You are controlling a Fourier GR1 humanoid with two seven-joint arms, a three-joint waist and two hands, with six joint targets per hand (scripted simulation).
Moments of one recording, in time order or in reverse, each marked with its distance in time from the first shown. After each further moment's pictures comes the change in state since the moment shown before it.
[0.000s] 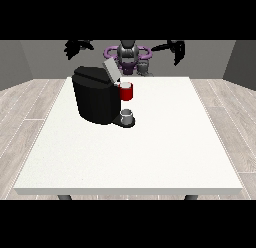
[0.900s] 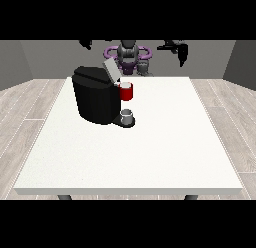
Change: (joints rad) left arm 0.202 -0.093 -0.047 -0.261 0.164 -0.072 0.074; right arm -0.185 -0.045 0.065 -0.069 0.041 0.079 0.090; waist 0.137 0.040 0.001
